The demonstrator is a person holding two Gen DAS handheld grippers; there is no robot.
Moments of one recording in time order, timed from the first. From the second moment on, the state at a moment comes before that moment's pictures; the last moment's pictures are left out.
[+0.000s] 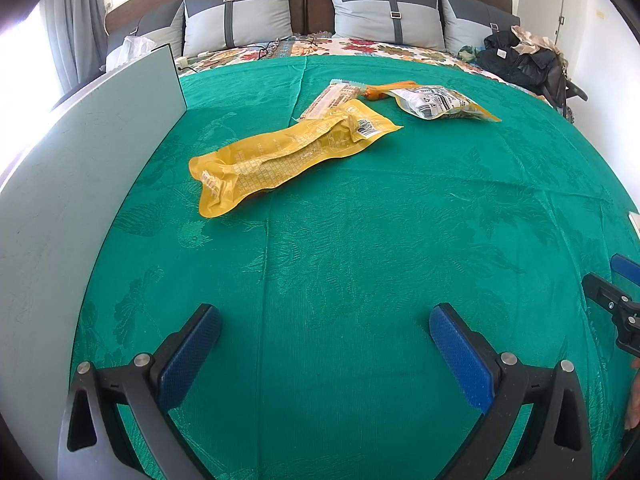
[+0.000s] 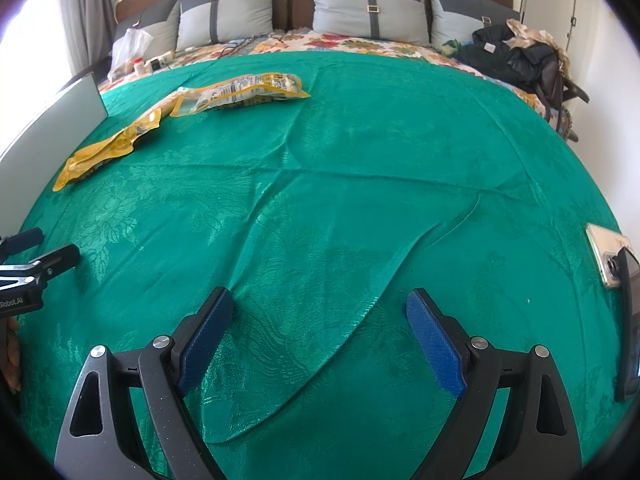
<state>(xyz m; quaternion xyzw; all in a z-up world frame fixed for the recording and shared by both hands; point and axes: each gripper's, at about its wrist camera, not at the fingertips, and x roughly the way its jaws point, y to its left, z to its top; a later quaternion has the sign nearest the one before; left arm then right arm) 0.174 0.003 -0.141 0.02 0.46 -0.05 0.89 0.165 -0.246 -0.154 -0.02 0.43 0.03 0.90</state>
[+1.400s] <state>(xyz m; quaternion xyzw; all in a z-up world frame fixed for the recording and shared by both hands) 0.245 0.013 -0.093 0.14 0.55 -0.11 0.82 0.164 -0.247 -0.152 -0.02 0.43 0.03 0.90</state>
